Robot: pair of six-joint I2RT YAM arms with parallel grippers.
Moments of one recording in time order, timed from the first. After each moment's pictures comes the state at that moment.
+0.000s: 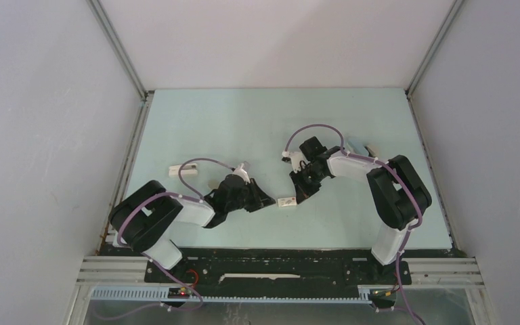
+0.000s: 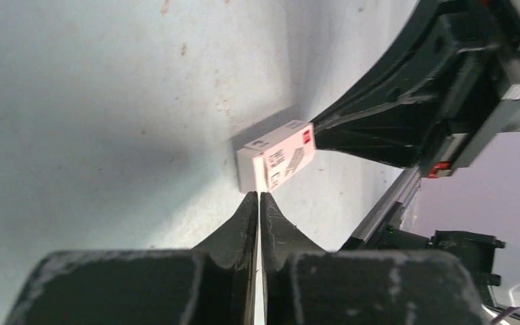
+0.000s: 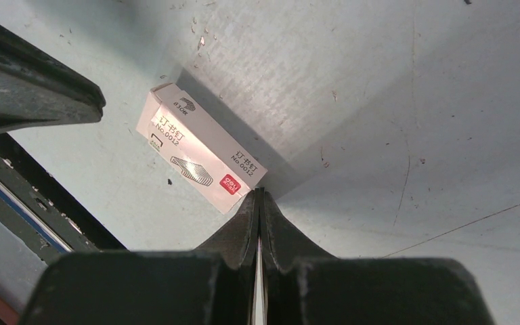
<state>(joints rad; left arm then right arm) -0.74 1.58 0.41 0.66 0.19 -1.04 0.54 1.79 1.05 -0.54 -0.44 -0.09</state>
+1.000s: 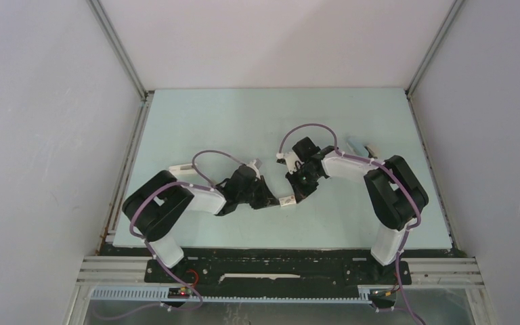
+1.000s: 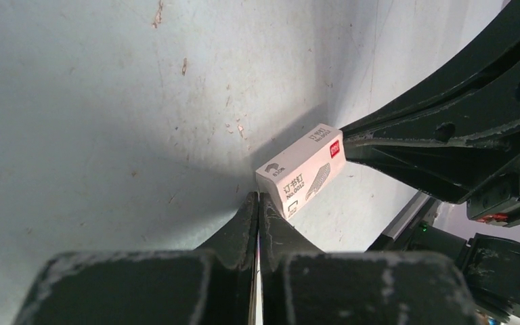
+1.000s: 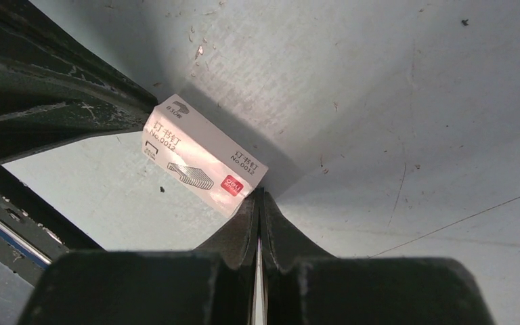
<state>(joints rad) -0.74 1.70 0.60 0.41 0.25 -0.96 0.59 1.80 1.09 -0.58 -0.34 -0.09</state>
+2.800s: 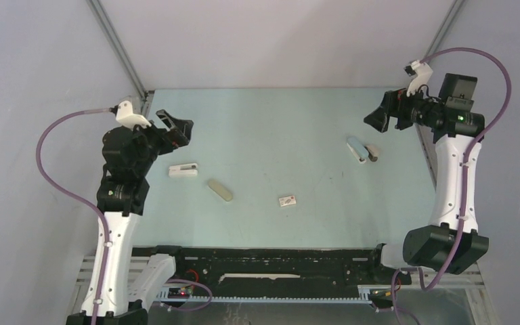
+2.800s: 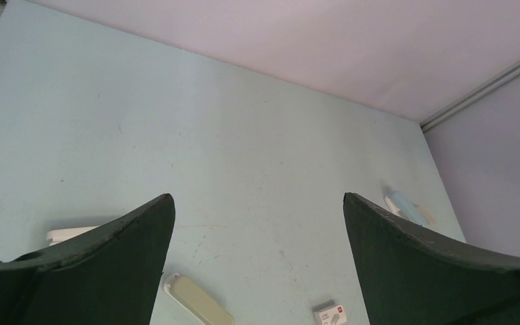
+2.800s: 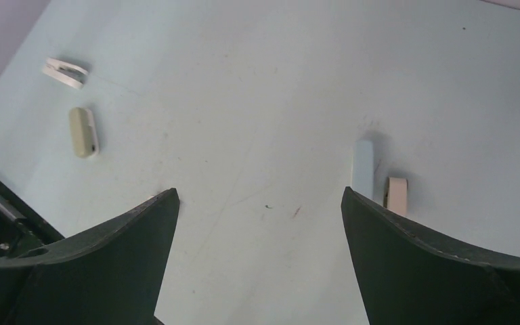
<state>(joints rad) -0.03 0.82 1.06 -0.39 0.15 -0.44 -0.26 1.38 1.61 -0.89 -0.77 -0.27</state>
